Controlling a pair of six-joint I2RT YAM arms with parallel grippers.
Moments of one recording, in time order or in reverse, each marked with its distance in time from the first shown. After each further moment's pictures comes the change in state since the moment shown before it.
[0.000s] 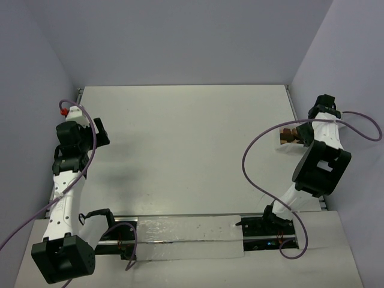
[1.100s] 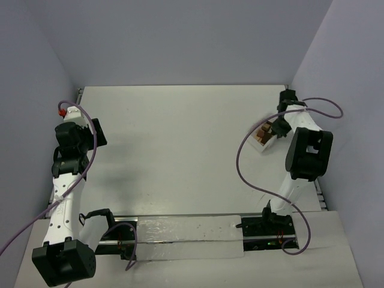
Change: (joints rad) left arm 0.000 -0.026 0.001 -0.007 -0.071 0.038; right arm 0.259 0.164 0.034 0.061 0.054 -0.083
